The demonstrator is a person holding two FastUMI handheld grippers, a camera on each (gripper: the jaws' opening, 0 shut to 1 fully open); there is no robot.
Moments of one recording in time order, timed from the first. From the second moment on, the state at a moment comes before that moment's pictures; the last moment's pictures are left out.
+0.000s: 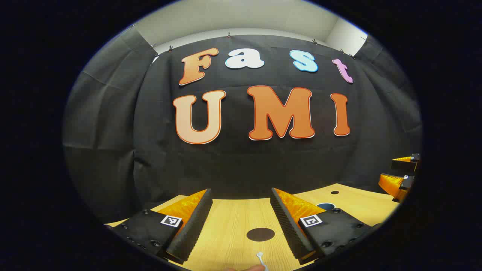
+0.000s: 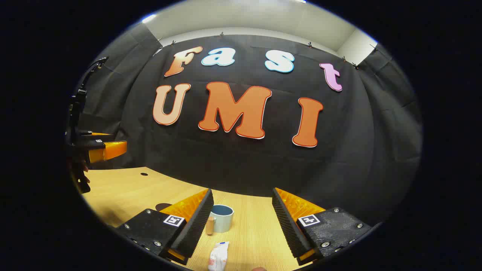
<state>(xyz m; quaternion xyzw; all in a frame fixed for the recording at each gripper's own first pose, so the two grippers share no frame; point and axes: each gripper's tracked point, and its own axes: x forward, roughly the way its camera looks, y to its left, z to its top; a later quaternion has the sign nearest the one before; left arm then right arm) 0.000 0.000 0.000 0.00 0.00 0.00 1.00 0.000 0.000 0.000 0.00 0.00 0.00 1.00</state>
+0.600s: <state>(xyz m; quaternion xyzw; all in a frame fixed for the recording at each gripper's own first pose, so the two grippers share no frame) 0.009 -0.006 -0.036 -0.03 0.08 -0.03 1.00 0.002 -0.013 -0.028 0.05 0.06 0.02 1.00</state>
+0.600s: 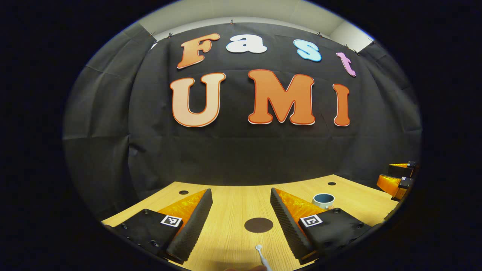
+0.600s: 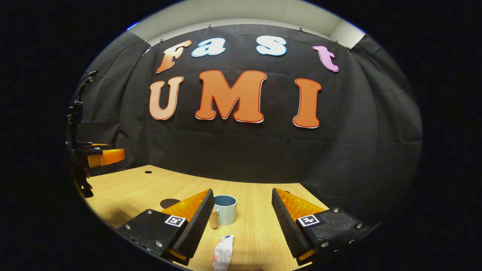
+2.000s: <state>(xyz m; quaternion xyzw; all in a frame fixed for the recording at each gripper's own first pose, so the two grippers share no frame) -0.021 -0.022 -0.208 -0.01 0.42 -0.08 0.90 -0.025 0.061 -0.183 0.05 0.40 0.10 0.91</state>
